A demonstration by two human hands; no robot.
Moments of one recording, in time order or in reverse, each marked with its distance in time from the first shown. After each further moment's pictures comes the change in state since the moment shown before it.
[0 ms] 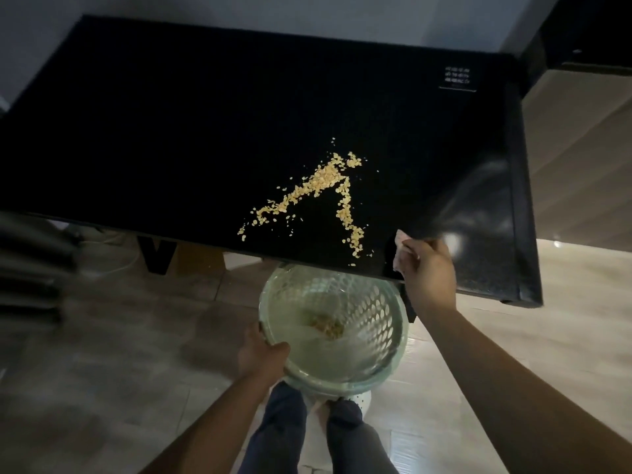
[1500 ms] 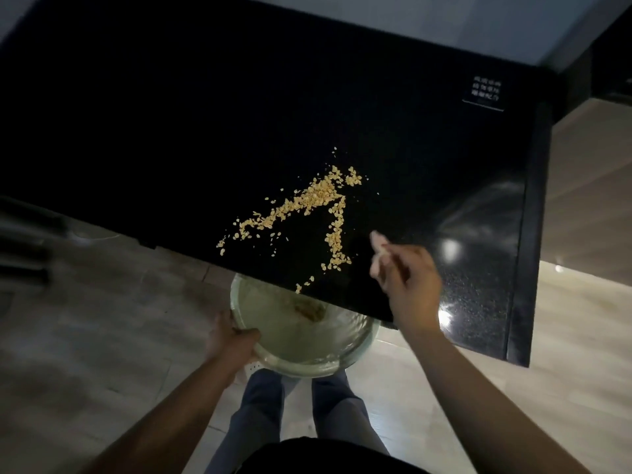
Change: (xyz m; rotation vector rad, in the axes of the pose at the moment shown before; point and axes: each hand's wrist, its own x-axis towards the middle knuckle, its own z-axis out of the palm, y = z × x) left_hand 0.045 0.039 0.003 -0.170 -0.002 -0.195; right_hand 0.054 -0.022 -0.007 0.233 -0.106 -0.105
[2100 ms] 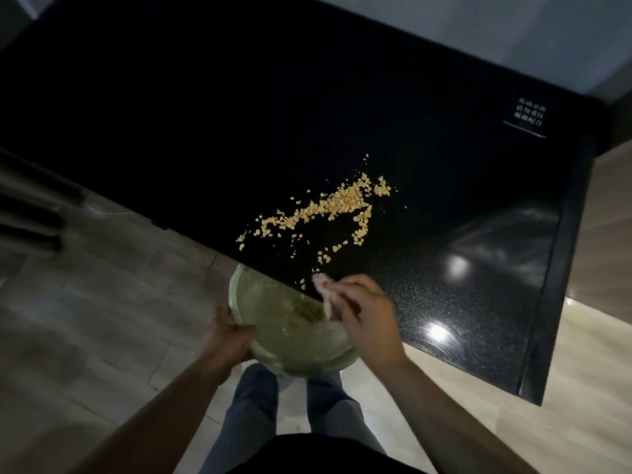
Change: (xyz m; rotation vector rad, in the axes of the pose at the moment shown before) left_hand -0.010 0.012 -0.015 -0.193 -0.007 -0.051; right_hand -0.026 -0.021 0.052 0.057 -0.399 -0.206
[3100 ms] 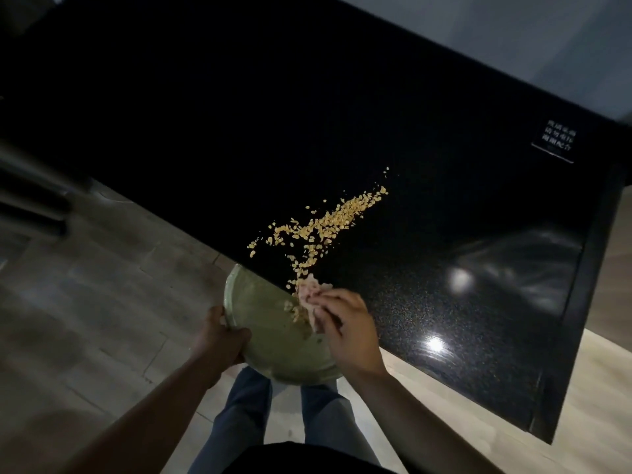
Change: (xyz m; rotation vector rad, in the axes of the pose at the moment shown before) left_hand 0.011 0.009 -0.017 0.034 0.012 -0.015; right_hand 0.012 0.002 0.040 -0.038 -0.083 -0.038
